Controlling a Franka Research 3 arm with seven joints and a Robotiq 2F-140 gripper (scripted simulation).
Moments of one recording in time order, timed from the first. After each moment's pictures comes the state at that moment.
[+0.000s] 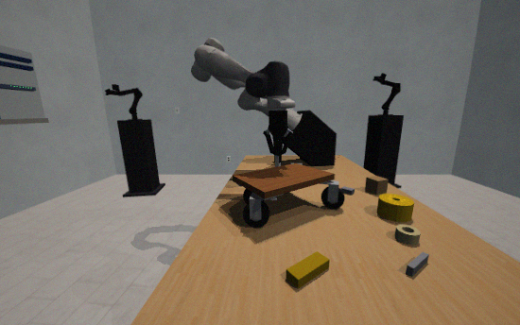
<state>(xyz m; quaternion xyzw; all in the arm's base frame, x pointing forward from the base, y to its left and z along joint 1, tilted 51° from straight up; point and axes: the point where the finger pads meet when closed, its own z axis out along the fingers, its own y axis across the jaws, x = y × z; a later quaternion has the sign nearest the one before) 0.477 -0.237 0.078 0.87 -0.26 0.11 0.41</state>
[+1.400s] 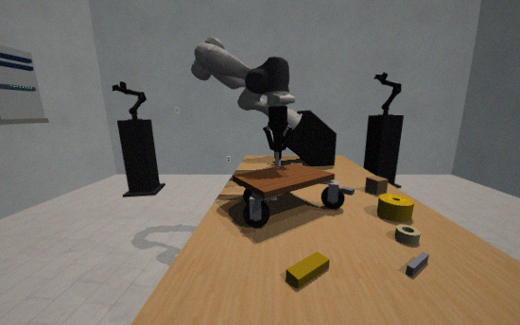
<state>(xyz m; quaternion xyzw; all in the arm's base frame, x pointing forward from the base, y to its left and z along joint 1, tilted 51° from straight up) 0.481 -0.224 0.089 0.86 -0.26 0.12 0.41</state>
